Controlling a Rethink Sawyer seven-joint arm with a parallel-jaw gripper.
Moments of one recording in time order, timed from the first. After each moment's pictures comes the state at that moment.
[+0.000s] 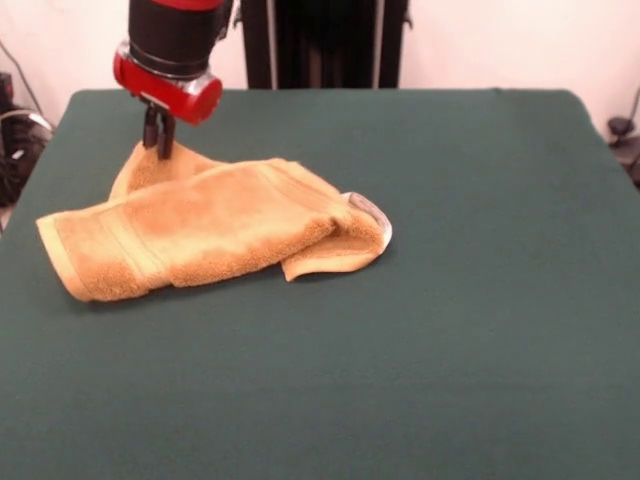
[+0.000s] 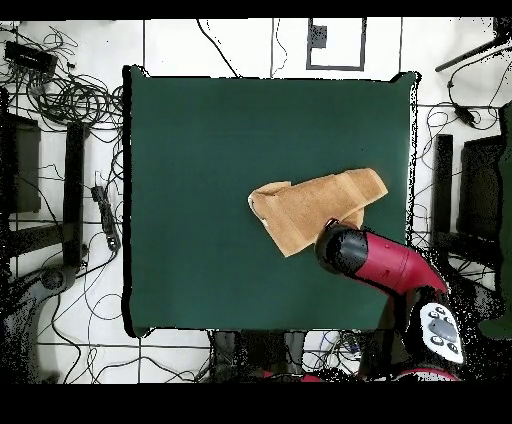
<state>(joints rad) -0.30 -0.50 -0.26 1.67 -0.11 0.33 1.88</state>
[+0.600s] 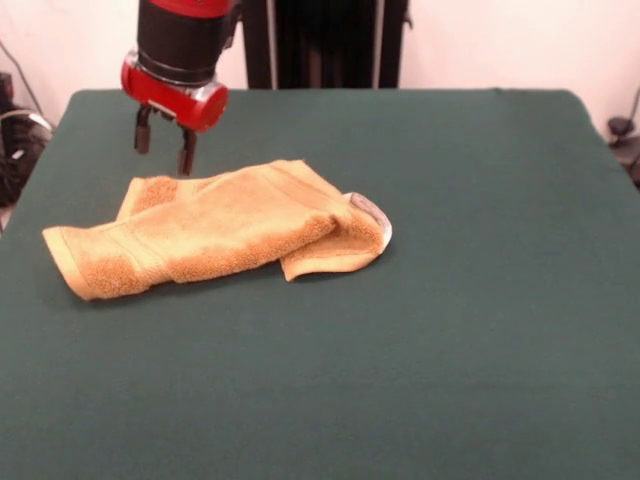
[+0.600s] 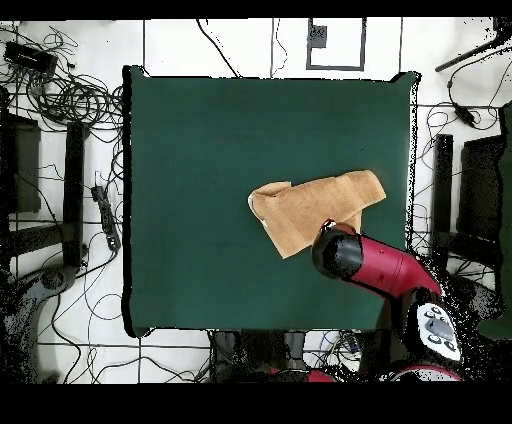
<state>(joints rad) -0.32 -0.49 -0.24 1.69 -0.12 0.25 1.88</state>
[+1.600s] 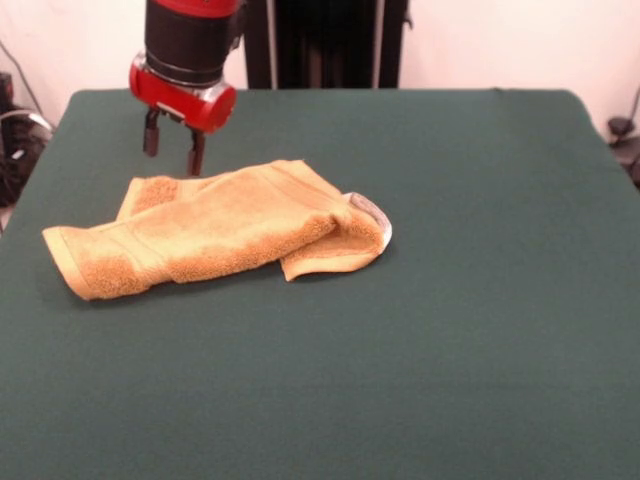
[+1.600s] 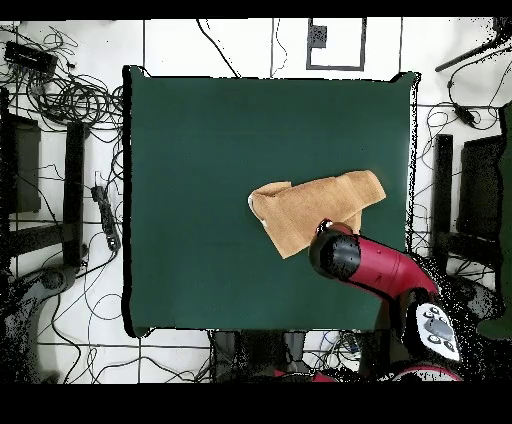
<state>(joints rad) -0.32 -0.50 -0.22 1.71 -0.12 0.25 1.88</state>
